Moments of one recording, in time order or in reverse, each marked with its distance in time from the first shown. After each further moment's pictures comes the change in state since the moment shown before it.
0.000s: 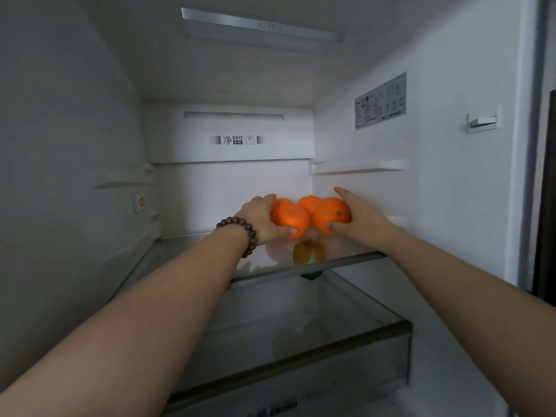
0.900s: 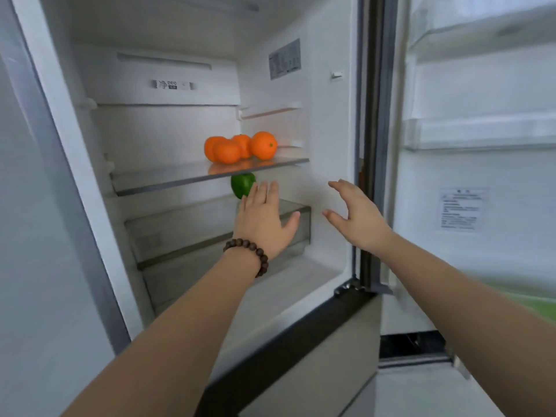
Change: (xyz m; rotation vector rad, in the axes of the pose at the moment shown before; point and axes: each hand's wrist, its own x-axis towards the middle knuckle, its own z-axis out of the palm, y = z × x) left_hand -0.242 0.081 0.065 -0.103 0.163 0.306; right_hand -0.300 -0.047 -0.026 -0.211 0.214 0.167
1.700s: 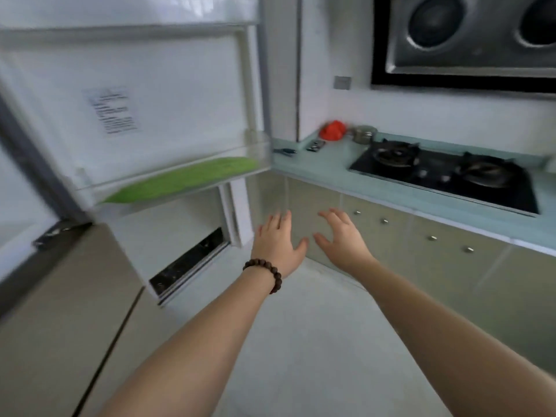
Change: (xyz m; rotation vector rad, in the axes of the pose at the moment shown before) left_hand -0.287 0.403 0.140 -0.511 -0.637 0.641; right_hand -0.476 0.108 -0.211 -0.338 0.269 0.987
